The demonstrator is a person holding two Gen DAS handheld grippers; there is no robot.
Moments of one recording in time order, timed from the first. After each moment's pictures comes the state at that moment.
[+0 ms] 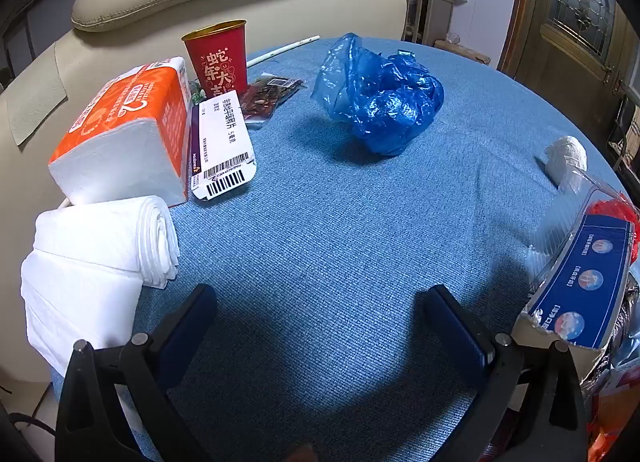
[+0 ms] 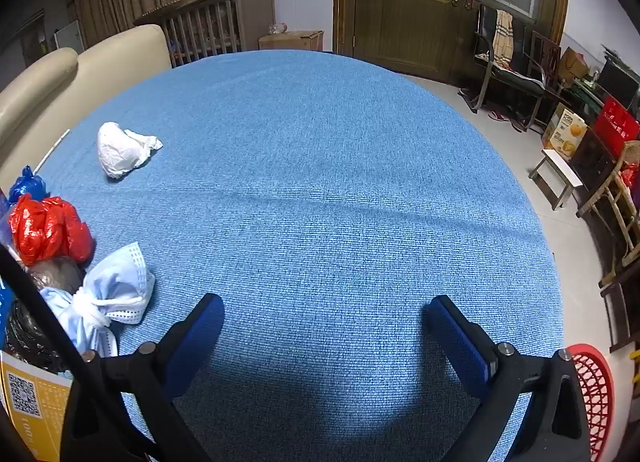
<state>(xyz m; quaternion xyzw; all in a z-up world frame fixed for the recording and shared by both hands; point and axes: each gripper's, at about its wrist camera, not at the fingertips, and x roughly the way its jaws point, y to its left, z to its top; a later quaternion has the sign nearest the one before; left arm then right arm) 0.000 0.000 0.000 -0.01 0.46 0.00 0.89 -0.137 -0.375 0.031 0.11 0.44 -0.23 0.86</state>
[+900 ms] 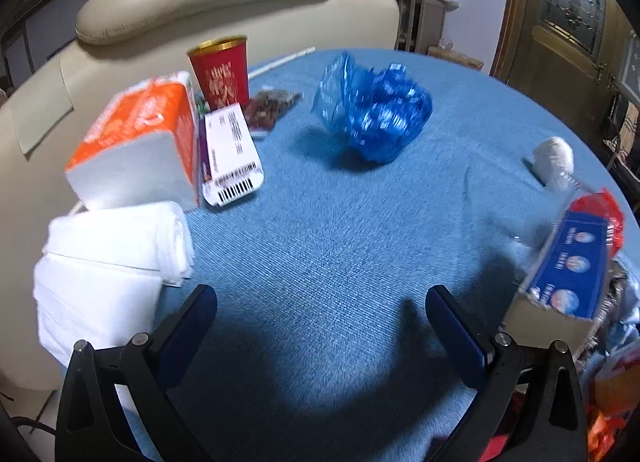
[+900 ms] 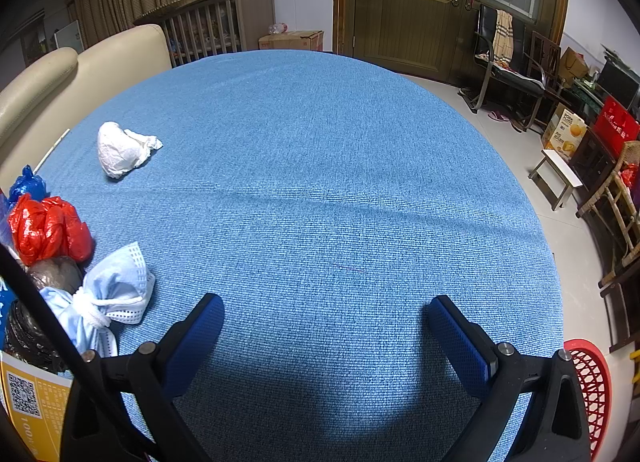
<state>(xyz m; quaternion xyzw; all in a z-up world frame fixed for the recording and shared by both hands) -0.022 0.003 0.018 0.00 0.44 -0.01 0.90 -0.137 -0.373 0.030 0.11 0.44 -0.23 0.86</state>
